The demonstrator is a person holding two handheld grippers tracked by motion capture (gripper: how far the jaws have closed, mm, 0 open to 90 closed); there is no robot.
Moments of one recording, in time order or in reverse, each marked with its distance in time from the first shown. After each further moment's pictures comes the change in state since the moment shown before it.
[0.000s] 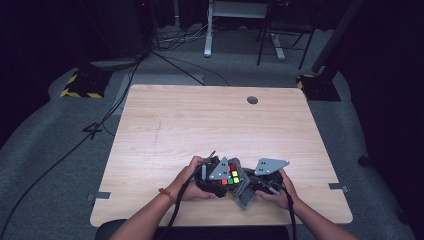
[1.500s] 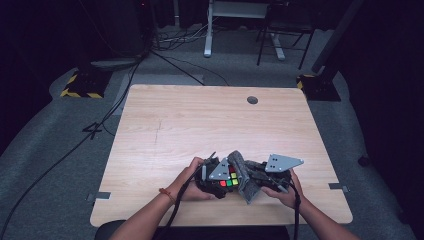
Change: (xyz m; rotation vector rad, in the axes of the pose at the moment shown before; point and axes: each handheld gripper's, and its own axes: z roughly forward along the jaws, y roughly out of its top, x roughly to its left) left arm 0.001 -0.003 0.002 -0.030 -0.037 -0.017; right arm -0.002 0.012 -0.027 -0.138 -0.031 0.002
